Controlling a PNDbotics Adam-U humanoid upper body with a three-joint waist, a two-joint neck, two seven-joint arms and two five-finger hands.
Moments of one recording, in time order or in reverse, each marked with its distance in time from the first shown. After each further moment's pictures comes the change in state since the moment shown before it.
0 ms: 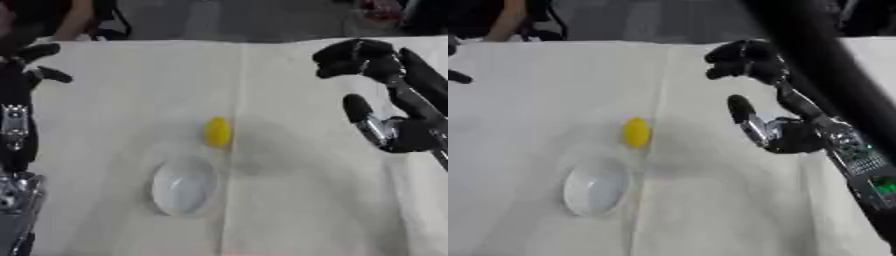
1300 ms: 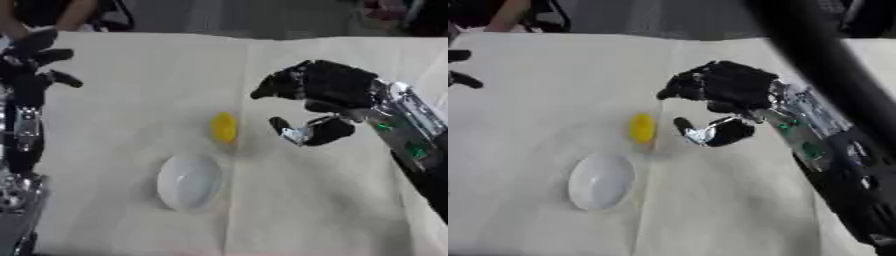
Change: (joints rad) left arm -0.002 -0.001 -0.020 0.012 0.008 0.004 -0.053; right arm -0.190 0.149 0.093 0.271 0.428 -0.027 0.227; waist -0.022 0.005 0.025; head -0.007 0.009
